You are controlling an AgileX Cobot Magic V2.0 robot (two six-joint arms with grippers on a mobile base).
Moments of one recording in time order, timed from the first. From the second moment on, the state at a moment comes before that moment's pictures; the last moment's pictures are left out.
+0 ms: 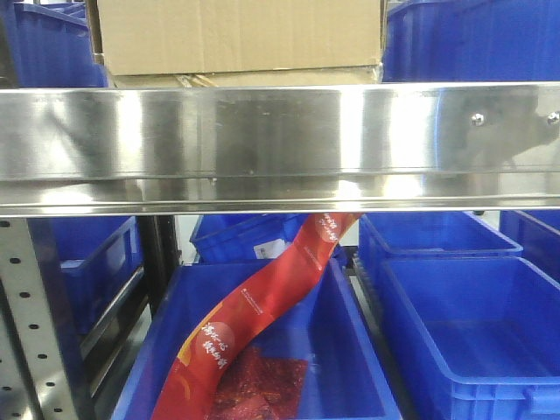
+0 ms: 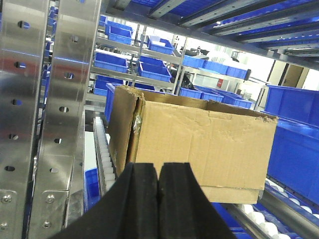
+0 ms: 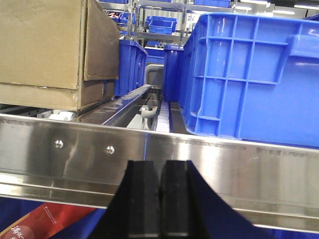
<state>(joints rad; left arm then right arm) -0.20 0.35 -0.58 0.04 0.22 -0.24 -0.03 0.00 0.00 0.02 0.02 -0.07</state>
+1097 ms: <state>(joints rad) 0.01 0.05 -0.10 0.04 0.05 -0.07 -0.03 0.00 0.00 0.02 0.02 -0.07</state>
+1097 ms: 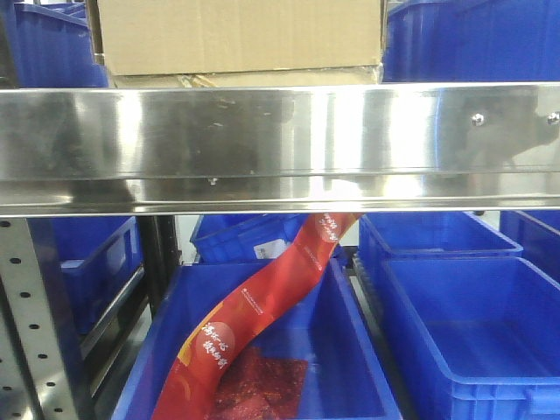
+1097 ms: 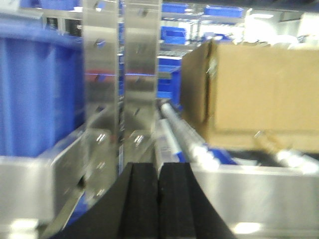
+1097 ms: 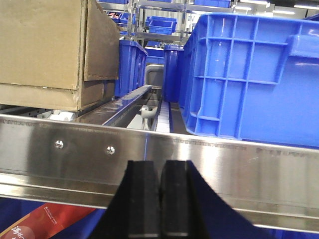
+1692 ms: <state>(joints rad) 0.02 0.01 0.00 0.02 0.02 -0.05 -0.03 0.00 0.00 0.02 0.01 -0.07</state>
